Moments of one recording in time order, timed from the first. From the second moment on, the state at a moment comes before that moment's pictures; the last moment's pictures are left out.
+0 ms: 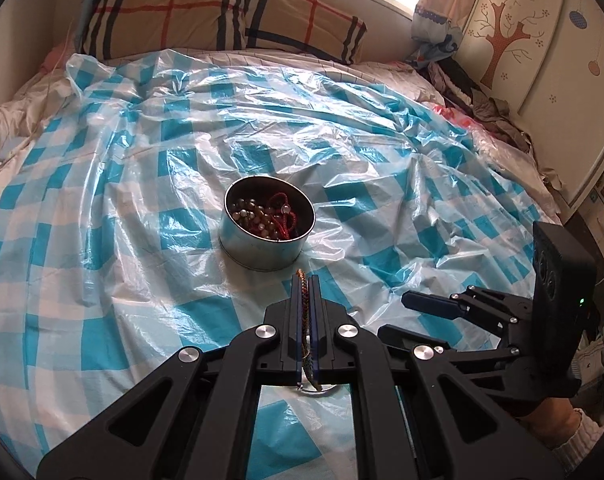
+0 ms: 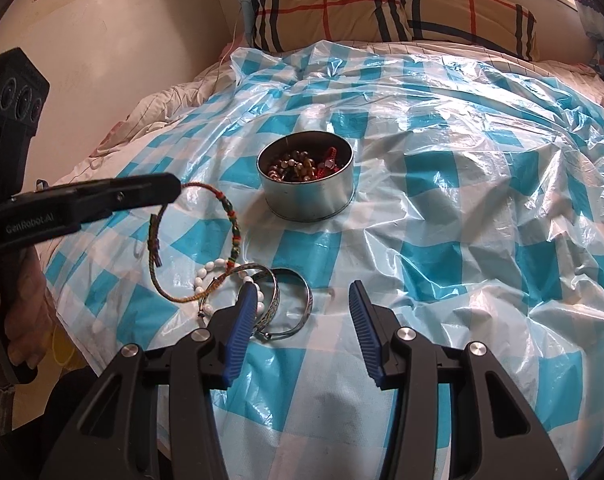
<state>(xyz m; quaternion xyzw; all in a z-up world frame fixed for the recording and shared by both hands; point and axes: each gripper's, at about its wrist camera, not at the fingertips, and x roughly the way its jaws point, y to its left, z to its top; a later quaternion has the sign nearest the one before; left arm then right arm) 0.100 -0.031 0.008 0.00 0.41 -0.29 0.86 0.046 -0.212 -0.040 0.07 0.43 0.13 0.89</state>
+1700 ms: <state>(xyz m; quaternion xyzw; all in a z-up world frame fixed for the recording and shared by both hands) 0.065 -0.036 0.024 -0.02 0.33 -0.22 0.92 0.042 -0.251 -0.021 0.26 0.29 0.17 0.90</state>
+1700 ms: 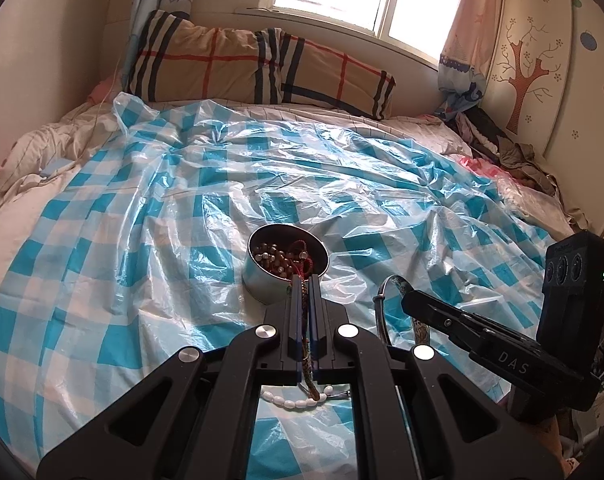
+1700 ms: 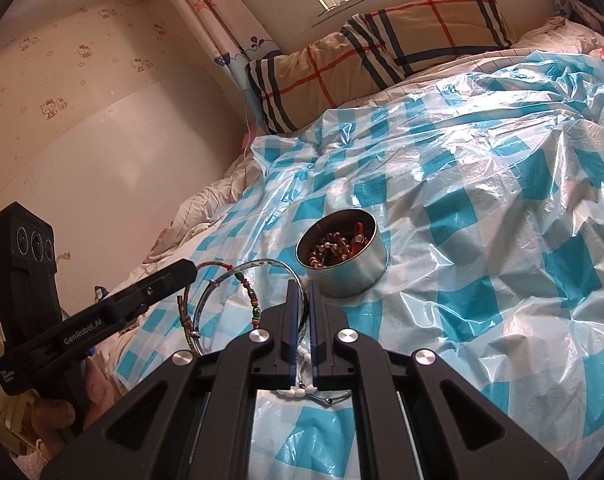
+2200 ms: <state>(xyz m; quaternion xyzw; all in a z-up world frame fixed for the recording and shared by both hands) 0.065 -0.037 0.031 -0.02 0.30 -0.20 0.93 0.044 -0.259 -0.019 0.31 0.27 0.18 0.89</state>
